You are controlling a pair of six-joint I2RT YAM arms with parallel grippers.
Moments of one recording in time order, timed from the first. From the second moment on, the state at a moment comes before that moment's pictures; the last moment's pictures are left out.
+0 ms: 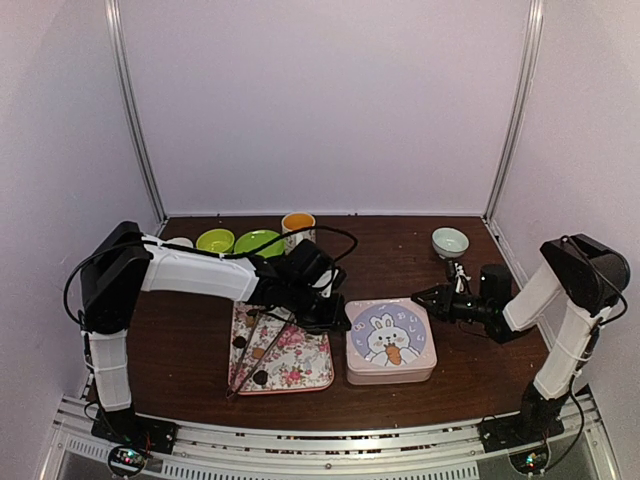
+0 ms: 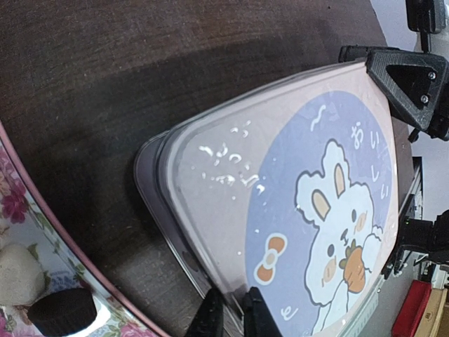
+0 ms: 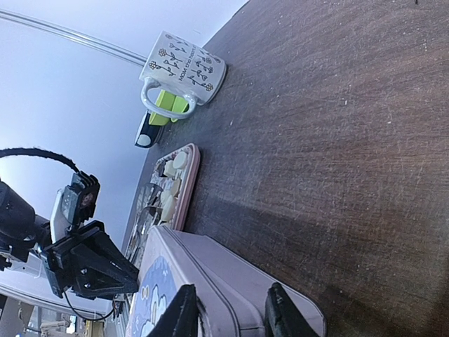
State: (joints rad) left arm -0.97 1.99 1.34 -0.23 0.27 -0.71; right arm 0.21 1.79 0.40 1.00 -0.78 0.79
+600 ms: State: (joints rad) left arm -0.97 2.00 1.34 -0.22 0.28 -0.71; right arm 0.20 1.84 0.38 1.11 -0.77 0.93
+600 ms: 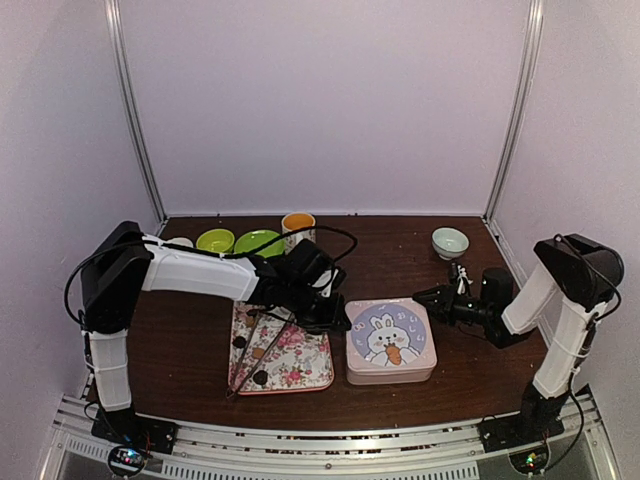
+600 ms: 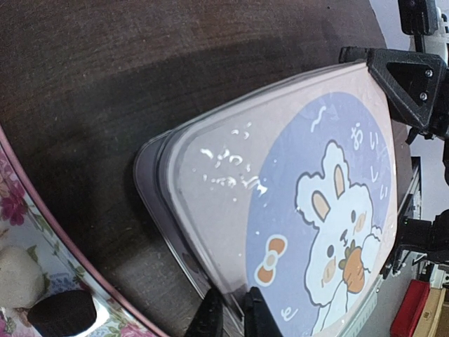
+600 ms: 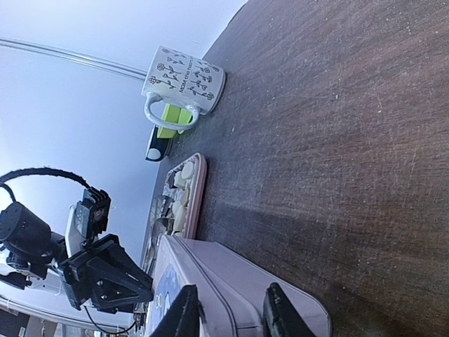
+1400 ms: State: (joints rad) left arm -0.96 2.03 1.36 -0.20 0.28 -0.72; right arm 0.20 1.97 0.30 1.43 -0.76 1.16
